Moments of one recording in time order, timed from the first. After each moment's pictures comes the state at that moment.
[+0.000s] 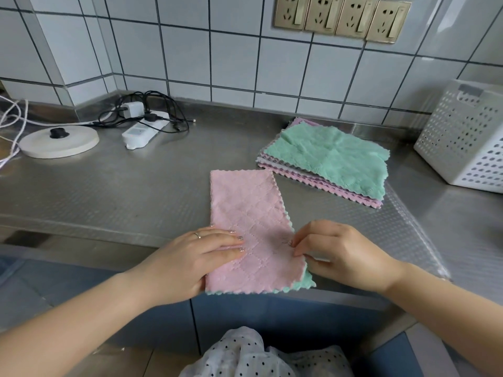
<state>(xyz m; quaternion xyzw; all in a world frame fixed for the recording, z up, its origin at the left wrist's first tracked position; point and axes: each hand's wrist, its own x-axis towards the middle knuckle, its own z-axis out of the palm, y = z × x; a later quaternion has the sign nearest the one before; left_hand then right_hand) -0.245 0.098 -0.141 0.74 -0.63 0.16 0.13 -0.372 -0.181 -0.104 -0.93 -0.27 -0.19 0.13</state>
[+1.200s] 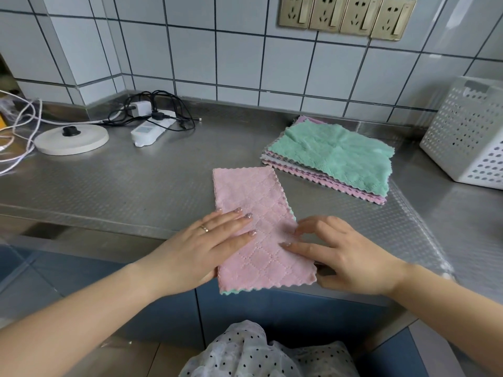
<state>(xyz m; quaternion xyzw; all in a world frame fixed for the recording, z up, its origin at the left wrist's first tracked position) -0.248 0.095 -0.141 0.74 -0.62 0.24 0.02 -0.381 -0.187 -0.115 -0.95 -0.27 -0.16 -0.02</state>
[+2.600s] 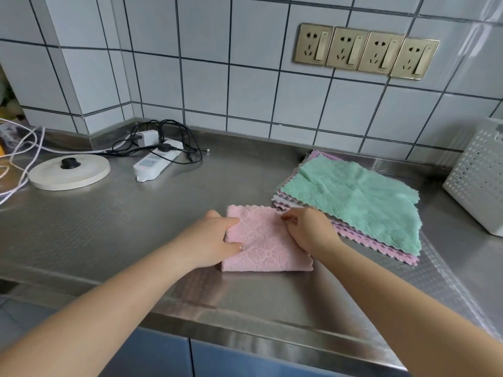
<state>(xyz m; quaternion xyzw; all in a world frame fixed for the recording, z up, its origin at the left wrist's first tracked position) -0.164 0.040 -0.084 0.94 -0.28 -0.10 0.20 -0.210 -0.171 -0.095 -0.97 0.14 -0.10 0.18</state>
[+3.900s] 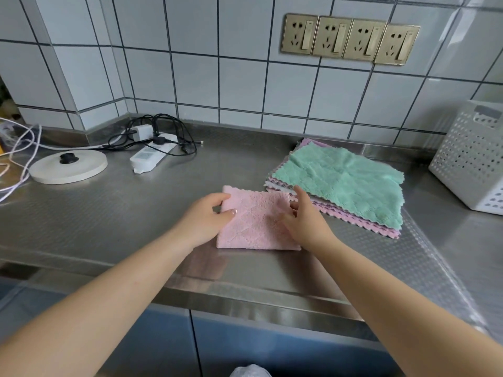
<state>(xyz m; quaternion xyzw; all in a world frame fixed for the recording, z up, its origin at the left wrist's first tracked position) -0.175 0.035 -0.089 0.85 -0.21 -0.07 0.48 -0.251 -0.152 -0.093 -0.90 0.18 -0.10 0.39</state>
